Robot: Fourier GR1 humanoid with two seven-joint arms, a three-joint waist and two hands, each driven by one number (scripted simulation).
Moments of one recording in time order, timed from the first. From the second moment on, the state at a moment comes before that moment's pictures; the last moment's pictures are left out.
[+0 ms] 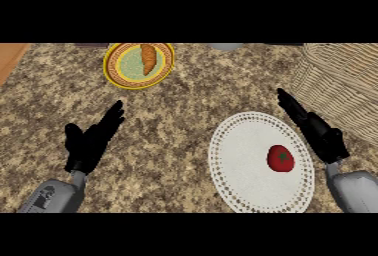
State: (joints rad) left arm -0.19 0.38 -0.32 -1.36 0.33 0.12 0.09; right arm -0.23 -0.42 0.20 -1.40 -0.11 0.11 0.00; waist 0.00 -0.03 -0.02
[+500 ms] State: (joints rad) left arm -0.09 0.39 -0.27 -1.34 0.35 0.18 0.13; right arm -0.35 -0.28 0.19 -1.50 -0.26 0.21 -0.13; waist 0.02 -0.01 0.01
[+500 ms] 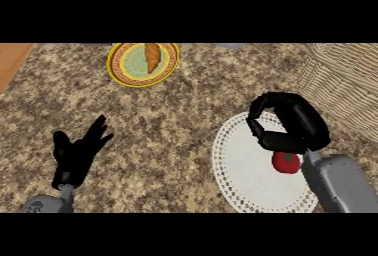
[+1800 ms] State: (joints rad) left arm 0.04 0.41 -0.22 -1.42 0.35 0.23 0.14; right arm -0.60 -0.90 0.16 -1.88 -0.01 0.56 0.59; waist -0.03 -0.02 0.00
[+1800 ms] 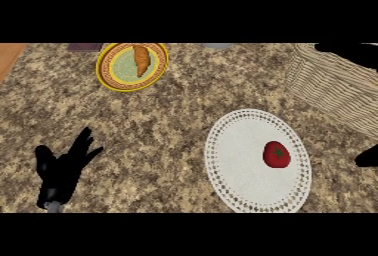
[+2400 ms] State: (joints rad) left arm 0.05 0.40 -0.22 -1.44 0.34 0.21 0.14; right arm -0.61 -1.07 0.09 -1.91 -0.31 0.78 0.75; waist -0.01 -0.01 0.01
